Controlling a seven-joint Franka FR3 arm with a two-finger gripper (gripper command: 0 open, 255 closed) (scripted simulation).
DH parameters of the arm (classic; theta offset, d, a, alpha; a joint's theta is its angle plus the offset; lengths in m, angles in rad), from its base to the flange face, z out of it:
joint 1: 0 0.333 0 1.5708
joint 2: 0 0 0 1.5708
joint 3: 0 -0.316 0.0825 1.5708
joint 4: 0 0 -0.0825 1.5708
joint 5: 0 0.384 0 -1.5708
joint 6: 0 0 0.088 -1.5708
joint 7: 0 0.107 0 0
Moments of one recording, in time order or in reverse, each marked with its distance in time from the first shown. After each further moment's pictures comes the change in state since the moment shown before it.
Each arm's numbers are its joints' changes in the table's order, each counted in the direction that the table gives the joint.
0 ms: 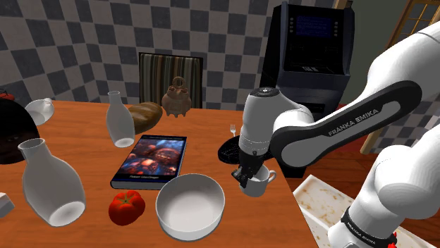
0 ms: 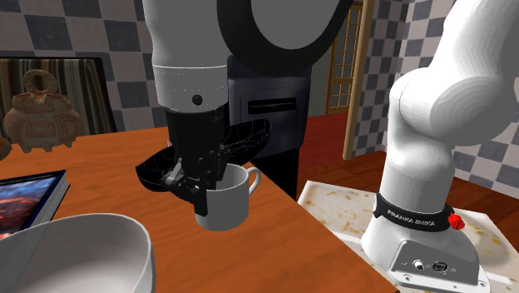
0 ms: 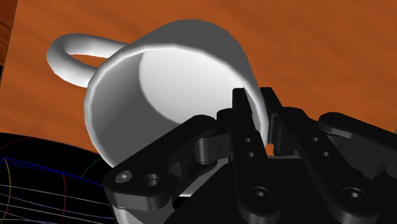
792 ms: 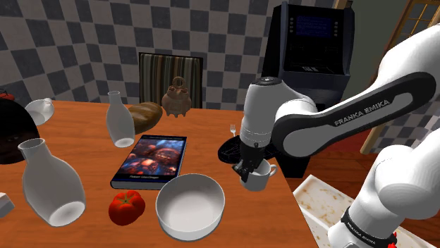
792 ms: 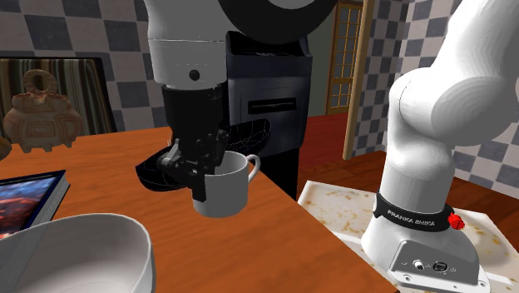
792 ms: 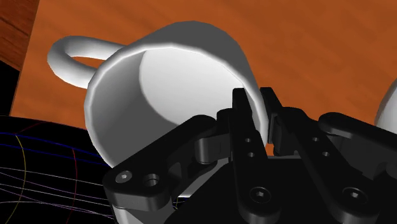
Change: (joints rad) arm 0.011 0.053 0.021 -0.033 0.015 0.084 -0.020
